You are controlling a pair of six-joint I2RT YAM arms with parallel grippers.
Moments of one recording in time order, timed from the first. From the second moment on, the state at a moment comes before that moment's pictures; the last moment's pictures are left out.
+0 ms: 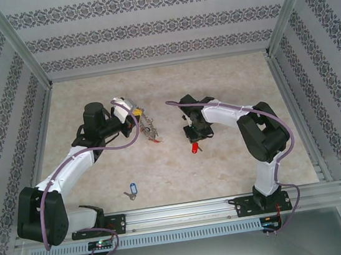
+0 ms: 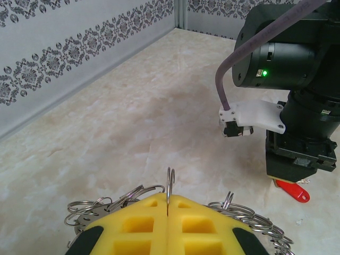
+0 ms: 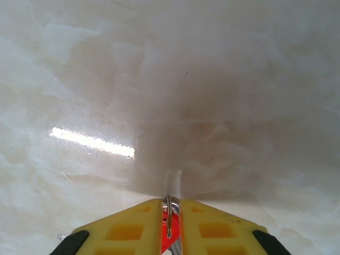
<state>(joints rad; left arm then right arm) -0.24 1.28 0.78 0.11 0.60 0.31 0.55 1.88 1.23 -0.81 -0.09 0.31</state>
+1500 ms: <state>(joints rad) -0.54 1.34 0.92 -0.04 0.87 0.40 0.59 0.83 0.77 -0.25 -0.45 -0.17</state>
